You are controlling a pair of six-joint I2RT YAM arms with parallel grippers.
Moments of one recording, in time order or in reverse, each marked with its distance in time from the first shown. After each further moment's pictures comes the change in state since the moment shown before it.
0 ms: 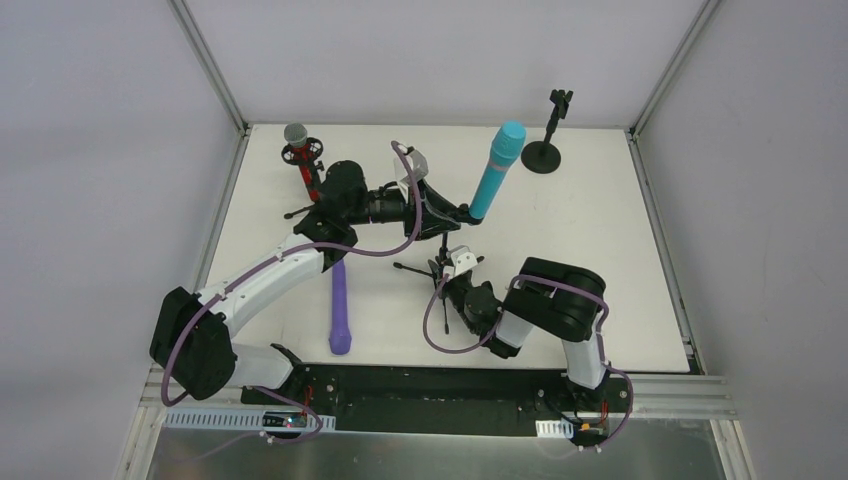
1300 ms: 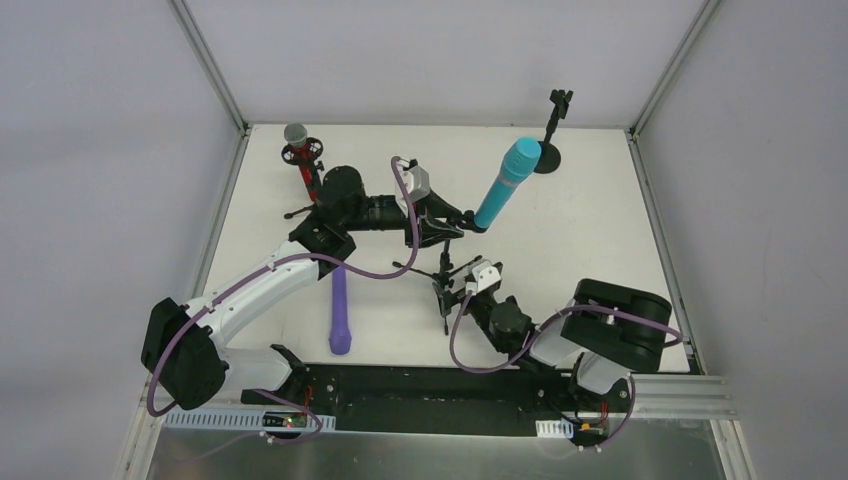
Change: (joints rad) left arm -0.048 -0.058 0.004 -0.042 0.000 0.166; right arm 0.091 -0.353 -0.204 -0.153 0.058 -0.018
